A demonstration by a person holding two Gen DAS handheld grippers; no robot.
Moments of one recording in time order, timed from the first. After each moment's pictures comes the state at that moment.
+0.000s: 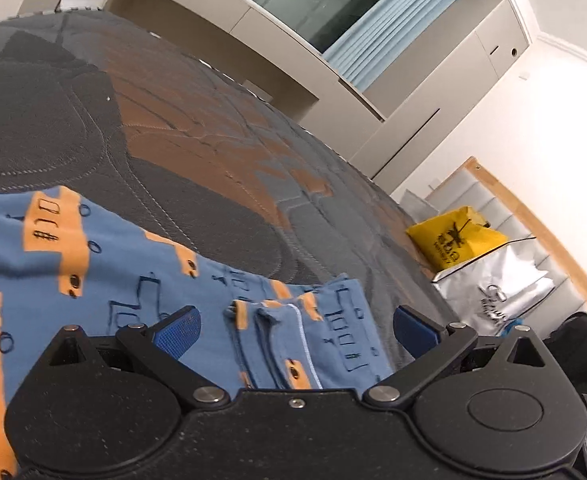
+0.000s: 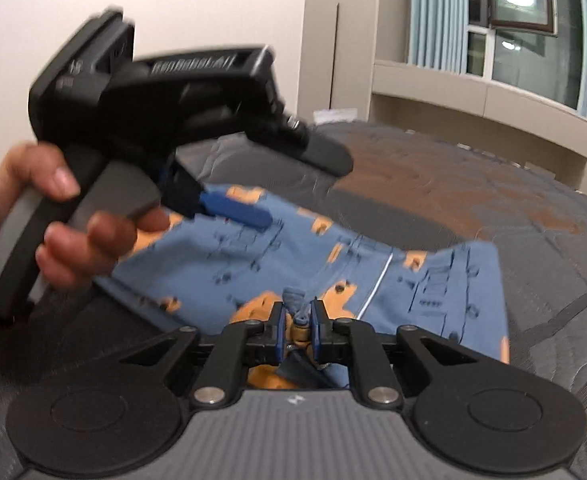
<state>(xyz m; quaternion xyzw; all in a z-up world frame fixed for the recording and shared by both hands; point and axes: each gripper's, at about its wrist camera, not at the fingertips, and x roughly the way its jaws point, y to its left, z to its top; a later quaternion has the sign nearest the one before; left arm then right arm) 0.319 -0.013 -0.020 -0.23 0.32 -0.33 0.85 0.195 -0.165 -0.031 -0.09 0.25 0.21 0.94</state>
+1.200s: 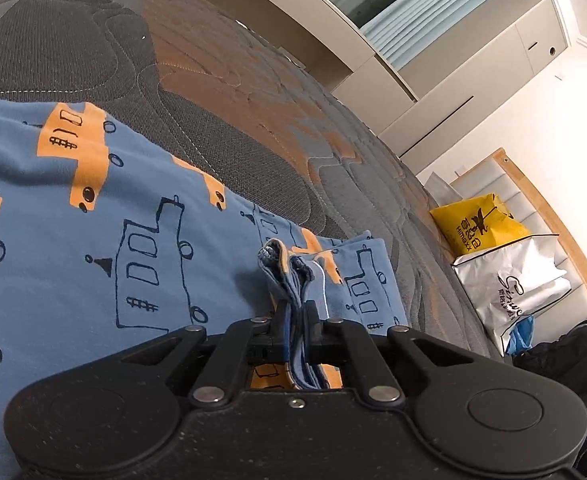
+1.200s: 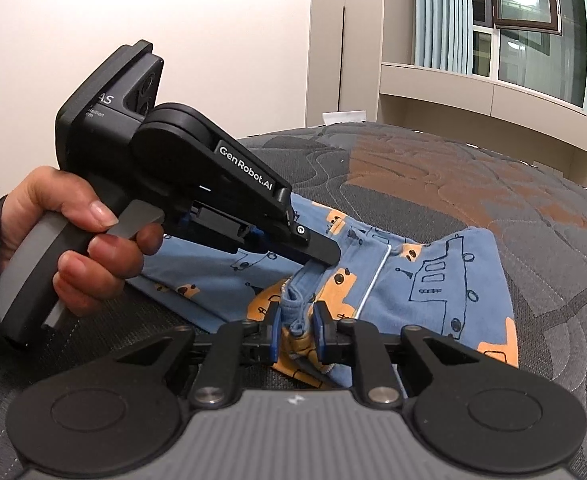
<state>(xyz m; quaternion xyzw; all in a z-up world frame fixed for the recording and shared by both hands) 0.317 -0.013 -0.056 -0.26 0.39 -0.30 0.83 0.183 -0.182 -0.034 -0.07 0.24 0.23 0.94</state>
